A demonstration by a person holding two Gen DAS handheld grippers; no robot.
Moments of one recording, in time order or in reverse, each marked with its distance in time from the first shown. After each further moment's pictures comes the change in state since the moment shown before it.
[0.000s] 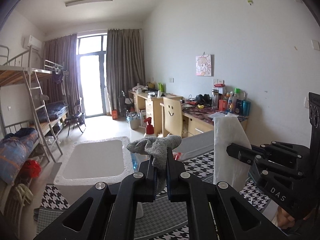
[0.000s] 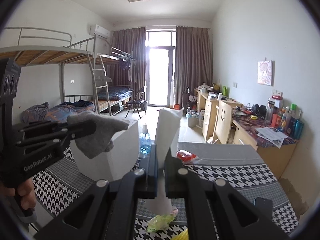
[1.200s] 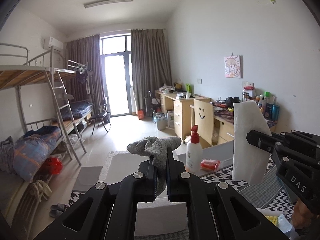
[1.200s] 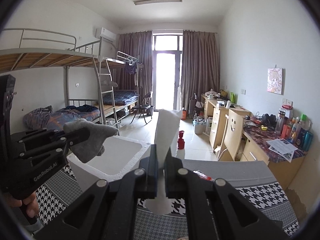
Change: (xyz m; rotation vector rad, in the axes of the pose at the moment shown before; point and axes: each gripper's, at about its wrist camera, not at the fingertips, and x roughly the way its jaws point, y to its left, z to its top) left arm 0.028 0.054 0.016 -0.025 0.004 0.201; right arm 0.048 0.028 0.045 -0.026 -0.031 0.030
